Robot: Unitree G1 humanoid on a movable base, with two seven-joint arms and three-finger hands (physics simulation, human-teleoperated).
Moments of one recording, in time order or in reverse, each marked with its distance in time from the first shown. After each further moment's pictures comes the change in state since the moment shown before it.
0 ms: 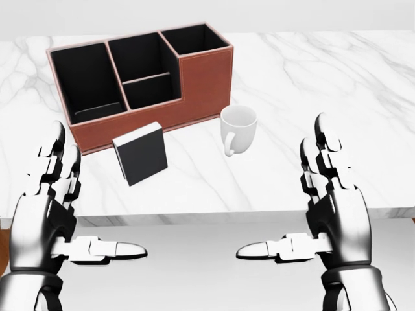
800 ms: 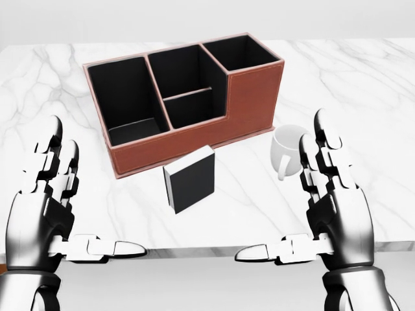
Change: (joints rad) left arm -0.003 -0.001 0.004 -0.030 0.002 0.000 -0.009; right arm 0.009 -0.002 0.007 -0.044 -0.007 0.000 0.016
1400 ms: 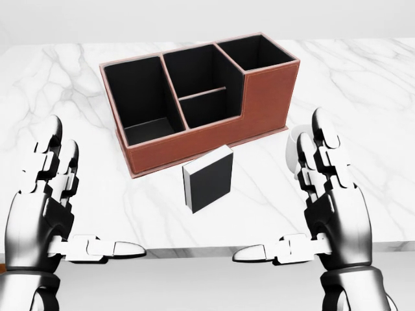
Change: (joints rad) left arm 0.001 0.002 0.001 -0.005 -0.001 0.000 -0.003; right arm 0.000 0.005 0.010 -0.007 -0.003 0.000 -0.002
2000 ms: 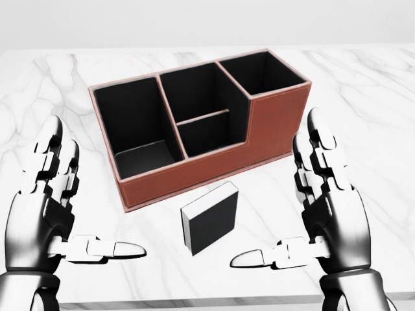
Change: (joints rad) left arm 0.002 -0.002 -0.001 -0.003 -0.005 0.000 -0.002; right arm 0.015 -0.002 0.013 -0.022 -0.003 0.000 0.019
